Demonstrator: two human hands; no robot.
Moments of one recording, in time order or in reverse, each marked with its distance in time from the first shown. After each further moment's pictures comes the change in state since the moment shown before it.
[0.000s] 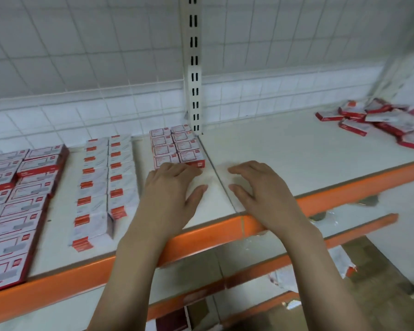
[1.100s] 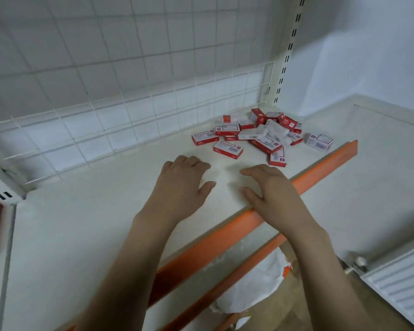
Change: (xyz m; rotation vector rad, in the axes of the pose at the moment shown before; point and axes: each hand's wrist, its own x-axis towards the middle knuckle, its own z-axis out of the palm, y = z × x) left_hand 0.223 0.263 0.163 0.035 -0.217 0.319; right_hand -0.024 0.310 -0.152 -0.111 0.085 0.315
